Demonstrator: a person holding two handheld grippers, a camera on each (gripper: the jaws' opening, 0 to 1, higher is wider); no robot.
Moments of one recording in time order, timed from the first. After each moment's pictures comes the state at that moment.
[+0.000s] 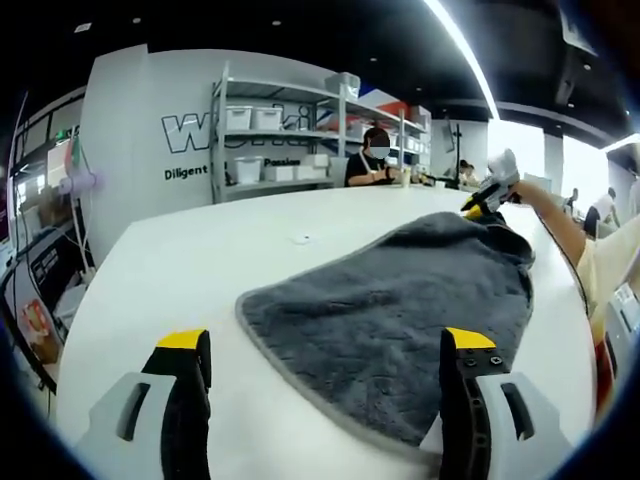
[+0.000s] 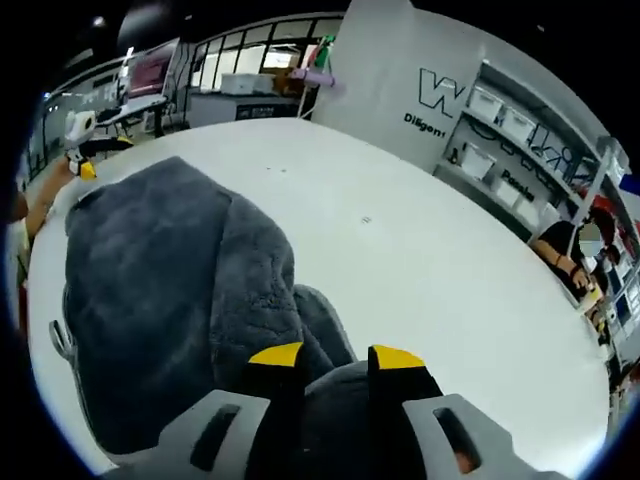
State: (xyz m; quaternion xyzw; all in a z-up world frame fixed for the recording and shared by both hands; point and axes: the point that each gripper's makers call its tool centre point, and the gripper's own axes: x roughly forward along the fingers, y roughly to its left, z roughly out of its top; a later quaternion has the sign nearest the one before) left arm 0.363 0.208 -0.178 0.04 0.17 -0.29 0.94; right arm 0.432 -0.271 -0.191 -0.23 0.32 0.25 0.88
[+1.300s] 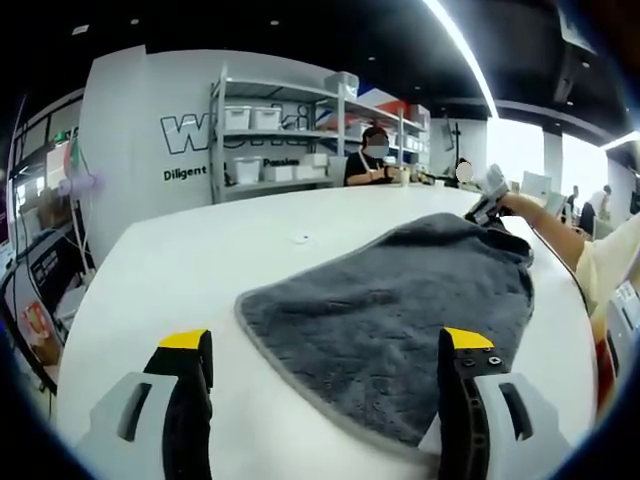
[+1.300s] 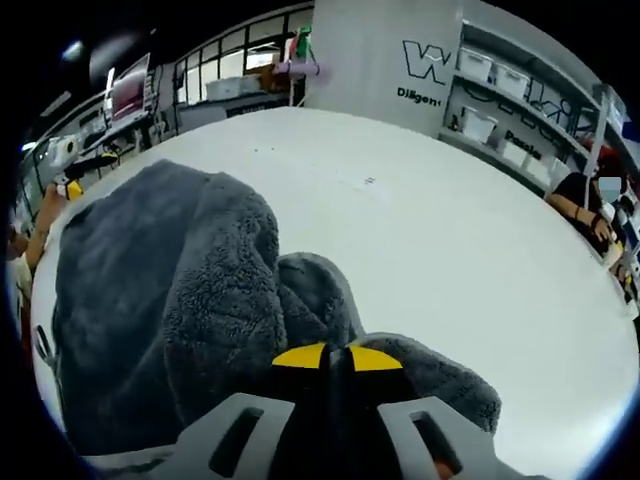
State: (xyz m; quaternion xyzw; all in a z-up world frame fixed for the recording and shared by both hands) left arm 0.363 0.208 -0.179 0.05 0.17 -0.29 0.94; right arm 0.443 -0.280 -0.228 -0.18 0.34 0.23 0.90
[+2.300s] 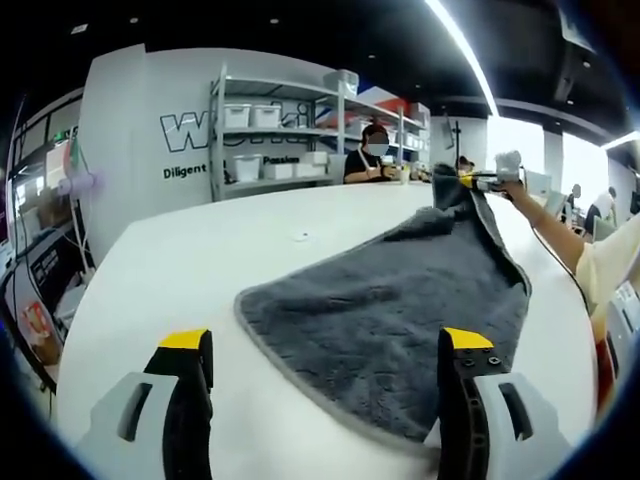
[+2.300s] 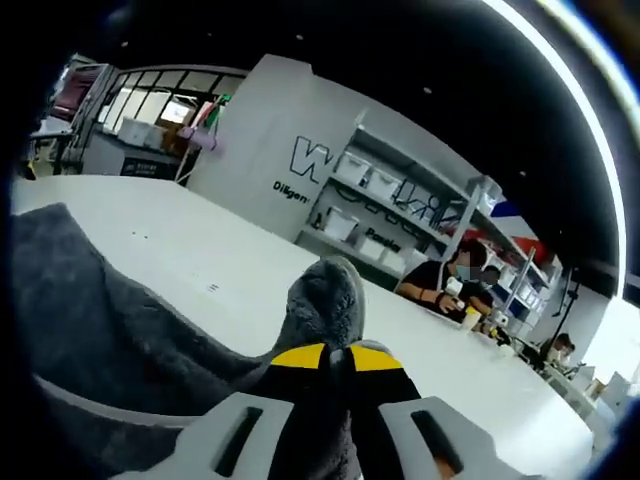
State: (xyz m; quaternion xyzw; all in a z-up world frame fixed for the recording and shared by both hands) left arm 0.362 0.207 -0.183 0.05 0.18 -0.29 0.94; right arm 0.466 -0.372 -0.104 -0.23 0.08 -0.03 0.97
